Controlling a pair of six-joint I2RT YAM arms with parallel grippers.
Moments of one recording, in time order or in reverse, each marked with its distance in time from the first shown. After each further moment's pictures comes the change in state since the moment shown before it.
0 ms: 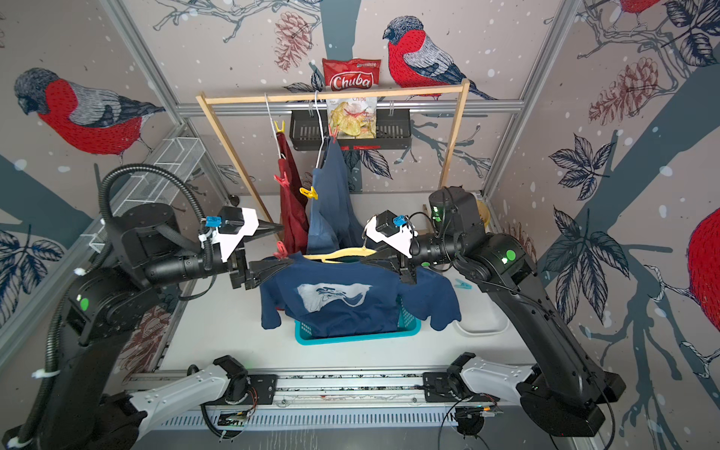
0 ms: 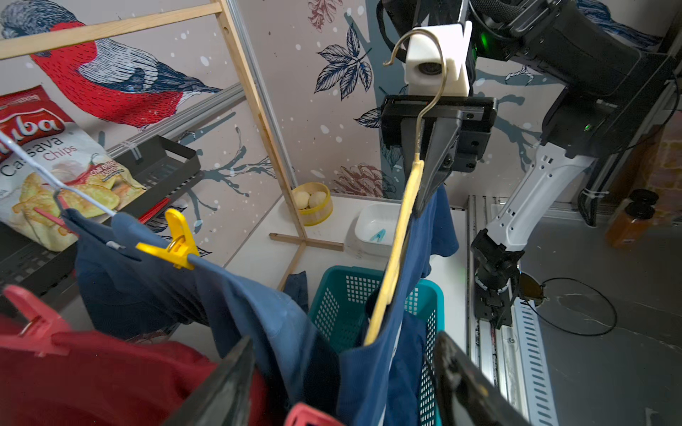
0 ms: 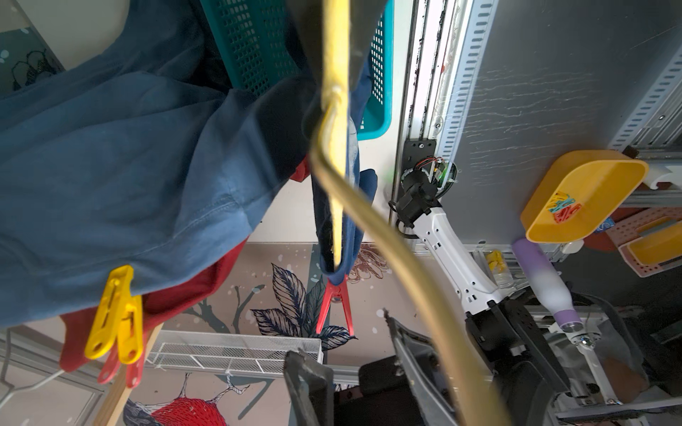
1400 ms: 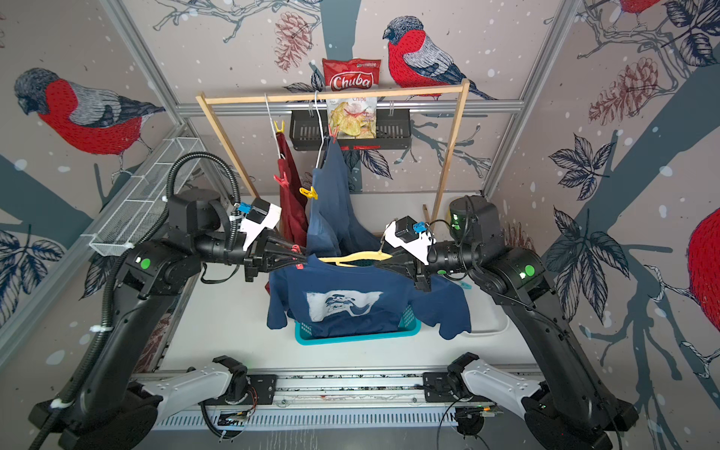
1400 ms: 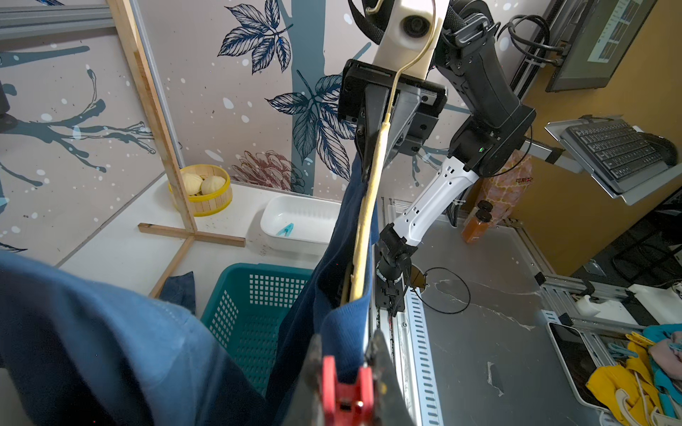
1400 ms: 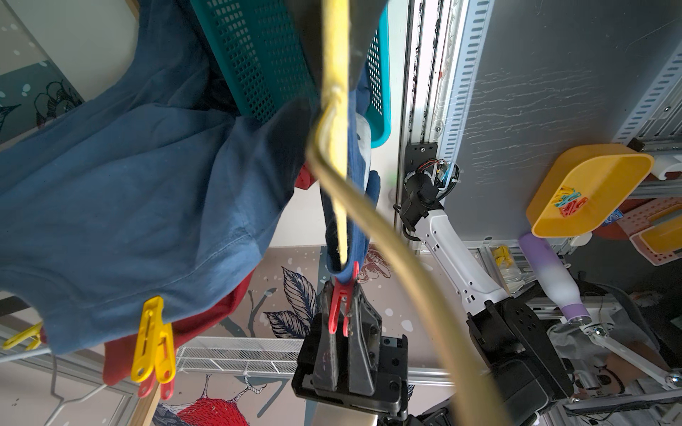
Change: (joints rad) left arm 0.148 0.085 -0.115 -0.010 0.446 -0.026; right arm -0.109 -0.088 -0.076 -0.011 -0.049 0.001
